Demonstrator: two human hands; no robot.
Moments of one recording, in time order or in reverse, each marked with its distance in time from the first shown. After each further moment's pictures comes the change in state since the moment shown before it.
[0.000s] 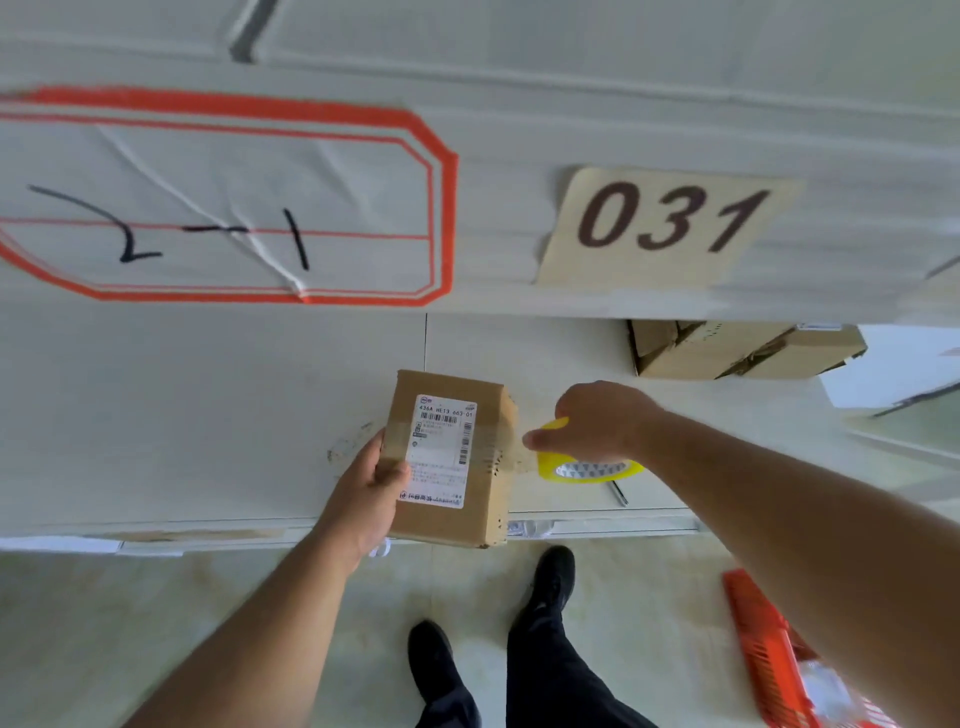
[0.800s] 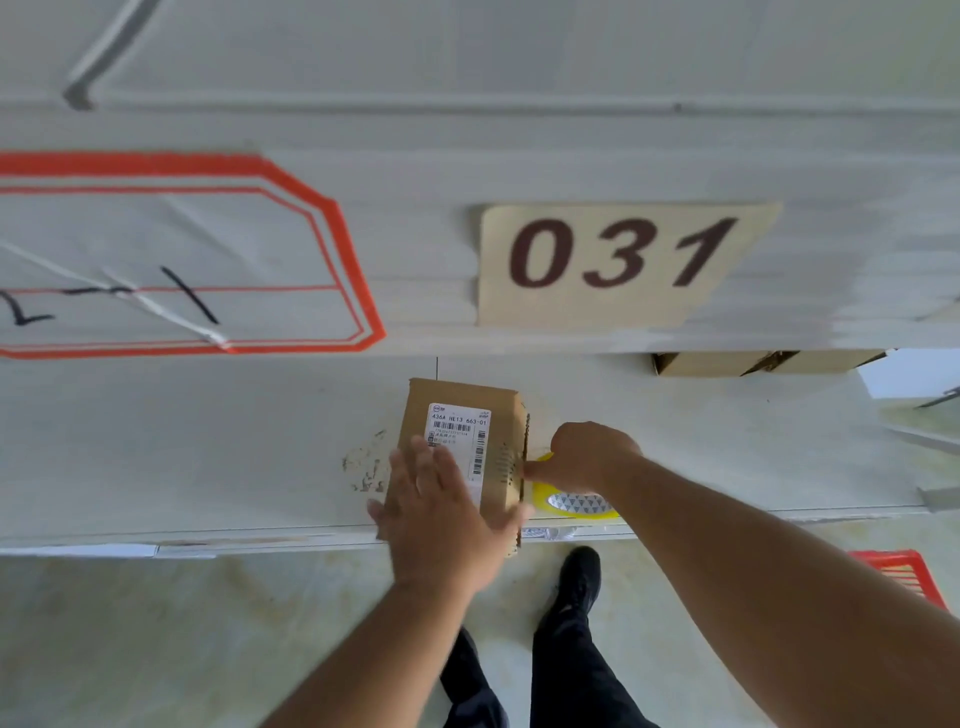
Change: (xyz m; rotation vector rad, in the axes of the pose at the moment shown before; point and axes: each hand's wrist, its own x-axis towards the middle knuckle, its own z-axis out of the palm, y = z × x) left_hand -0.036 0.044 0.071 1.002 0.098 -0.001; right_hand 0.037 -0.013 0.062 0.092 -0.092 0.110
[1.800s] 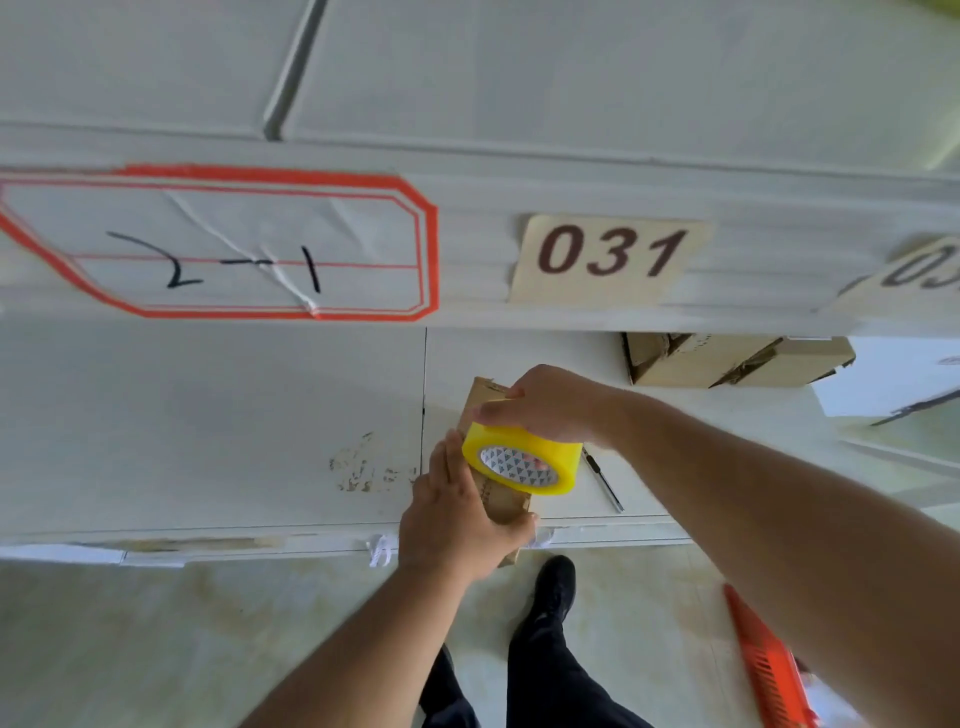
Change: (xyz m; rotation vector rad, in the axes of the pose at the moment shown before) left_hand -0.005 0.013 0.004 -0.266 0.064 0.146; right_hand -0.070 -0.036 -0.096 0.334 0.031 -0.191
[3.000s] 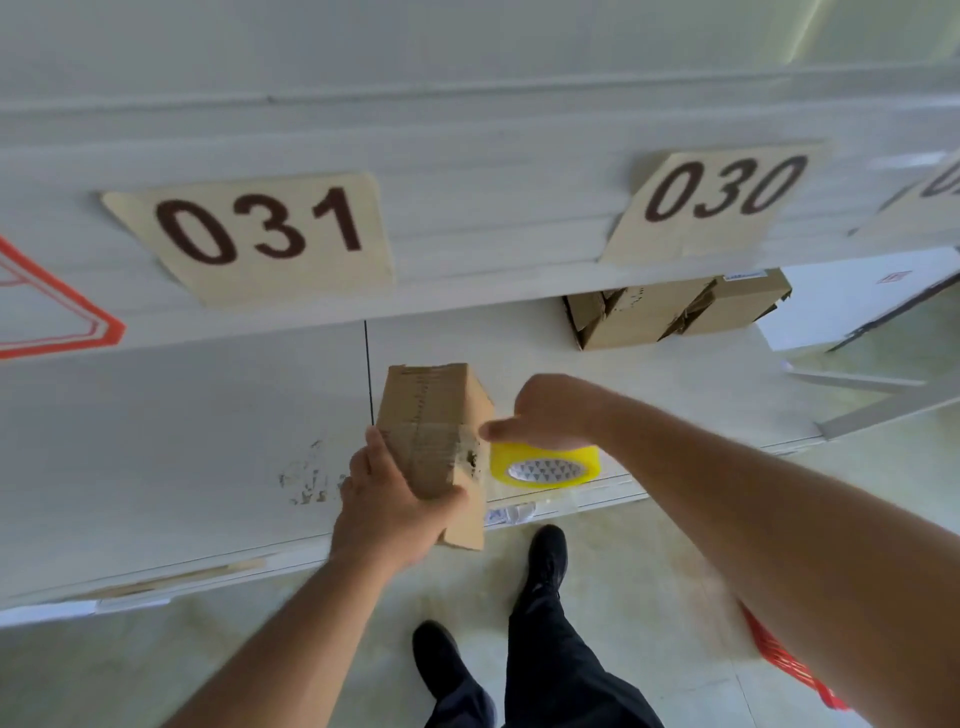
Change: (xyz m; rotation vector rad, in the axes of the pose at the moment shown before) left_hand 0.012 -0.001 -0.018 -0.068 -0.118 -0.151; right_hand -0.009 0.081 0.010 -0.214 -0.043 0.081
